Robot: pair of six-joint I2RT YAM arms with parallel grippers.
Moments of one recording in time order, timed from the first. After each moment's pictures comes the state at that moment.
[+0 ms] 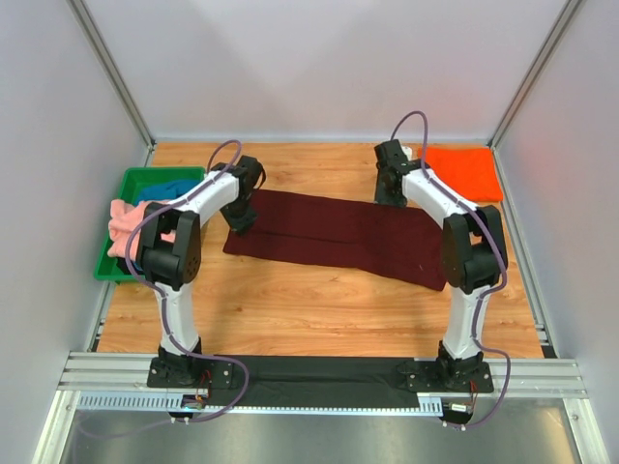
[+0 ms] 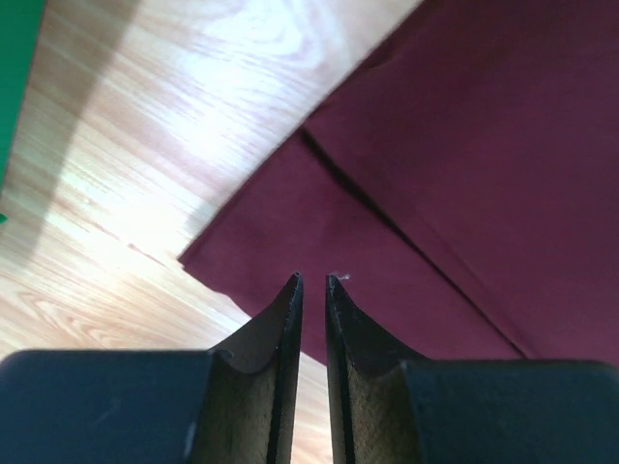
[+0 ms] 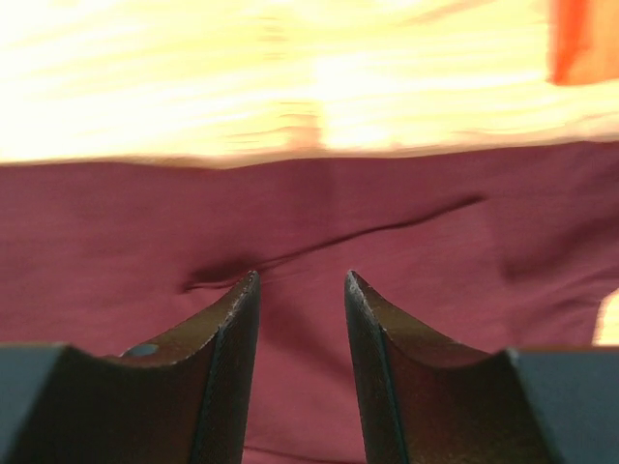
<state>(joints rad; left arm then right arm) -0.31 1.98 1.54 -0.98 -0.32 -0.92 0.32 1.99 1.59 -0.65 0.28 0.42</state>
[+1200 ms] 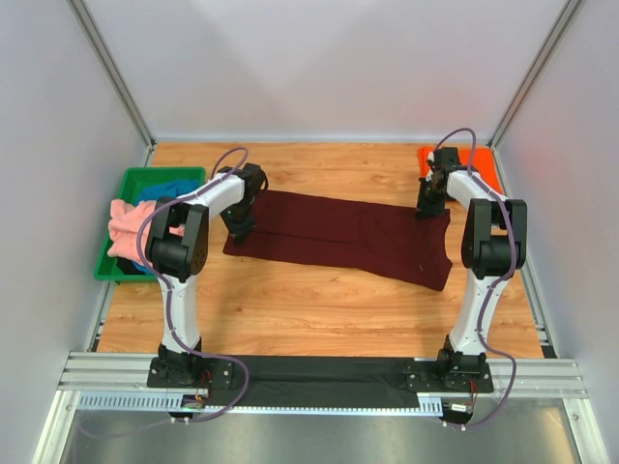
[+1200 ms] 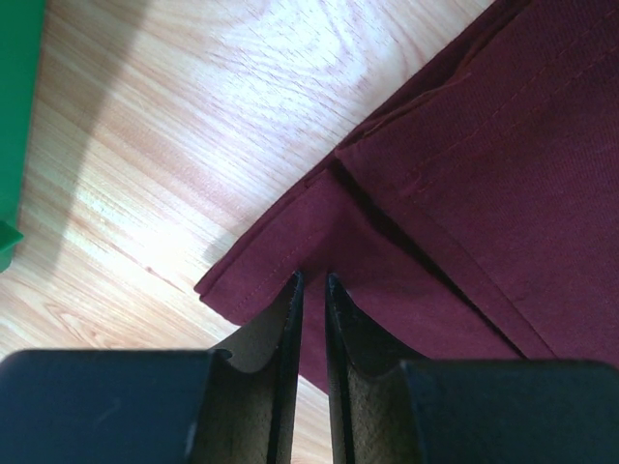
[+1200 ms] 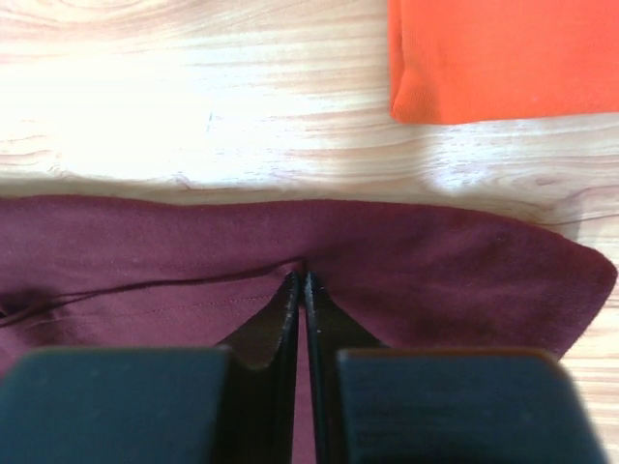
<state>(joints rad) -0.30 2.09 1.55 -1.01 -0.37 -0.89 -0.04 2.09 1.54 -0.63 -0.12 0.18</state>
